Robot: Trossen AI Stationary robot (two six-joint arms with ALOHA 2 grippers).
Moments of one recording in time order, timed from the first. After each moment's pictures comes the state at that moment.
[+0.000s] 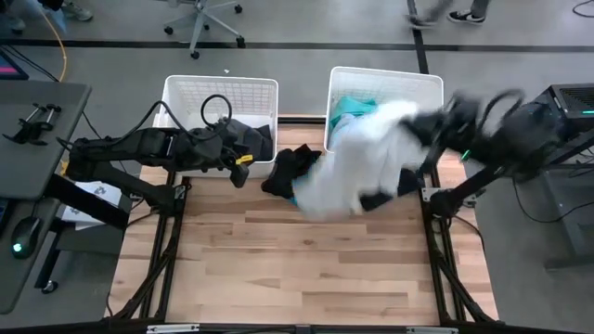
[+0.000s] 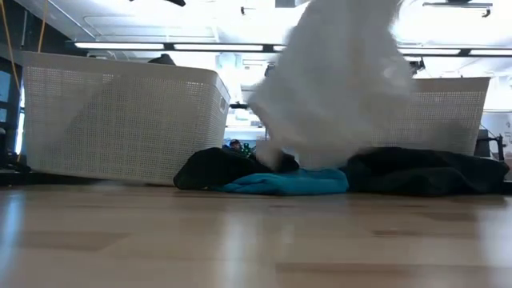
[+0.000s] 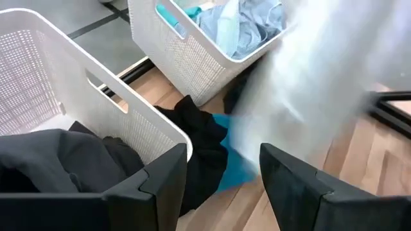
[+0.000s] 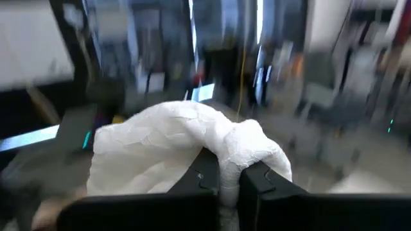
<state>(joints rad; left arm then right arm) -0.05 1.18 1.42 -0.92 -0.46 -0.56 0.48 1.21 1.94 -0.83 0.97 0.17</state>
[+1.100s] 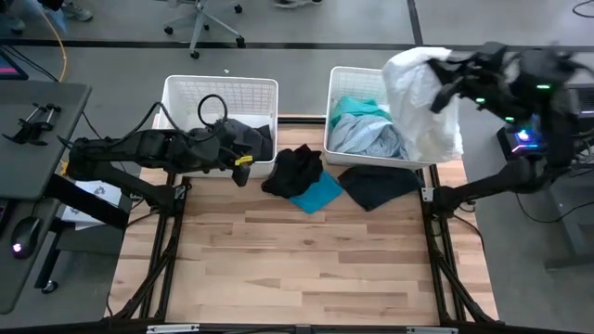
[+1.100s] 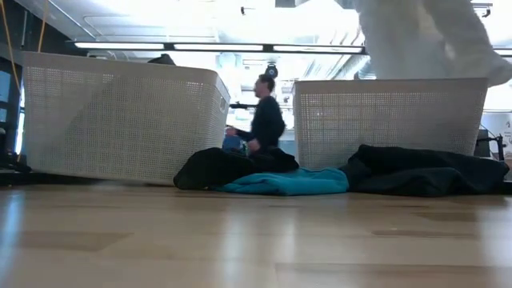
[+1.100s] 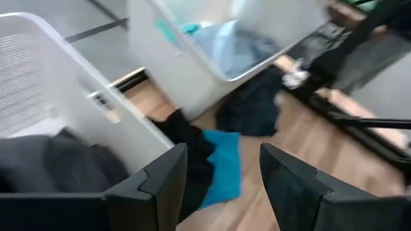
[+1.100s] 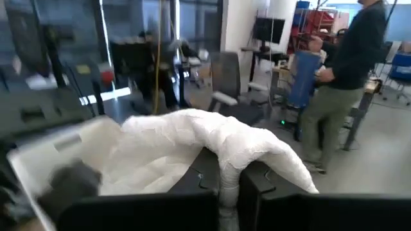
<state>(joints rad) -0.08 1.18 1.42 -0.86 -0.50 -0.62 -0.21 1.20 2.11 -1.03 0.63 0.01</state>
